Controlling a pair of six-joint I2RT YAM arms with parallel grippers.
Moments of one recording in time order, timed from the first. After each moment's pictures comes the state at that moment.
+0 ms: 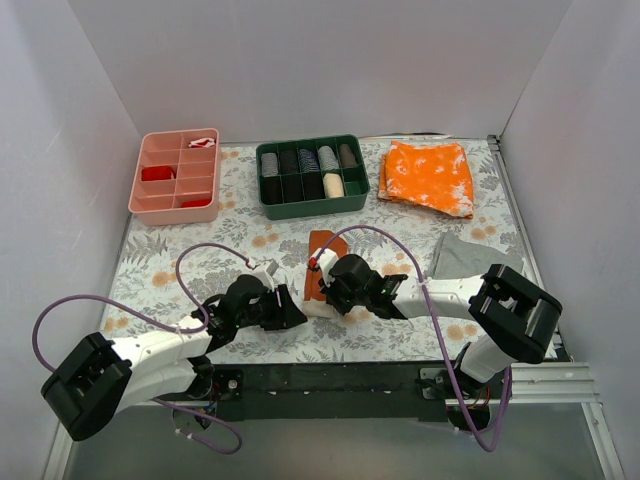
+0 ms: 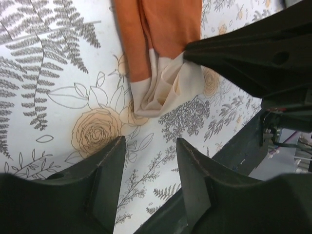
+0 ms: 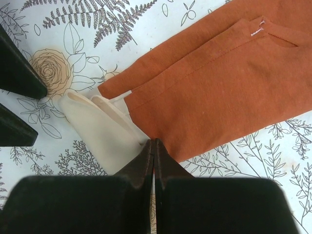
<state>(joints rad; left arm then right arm) -0.75 1.02 0.22 0.14 0.22 -0.83 1.02 1.55 0.68 0.11 -0.01 0.08</state>
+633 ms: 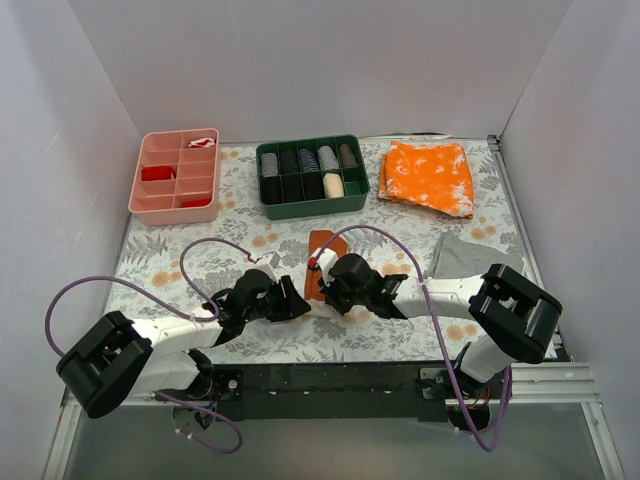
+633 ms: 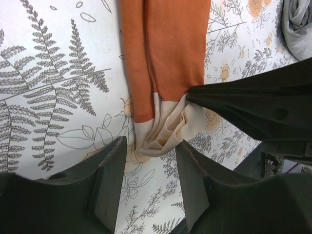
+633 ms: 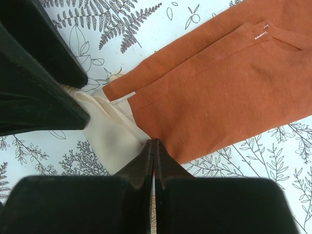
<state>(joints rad) -0.75 1.16 0.25 0.29 0.11 -0.85 1.02 1.55 0.68 0.12 -0.03 0.08</state>
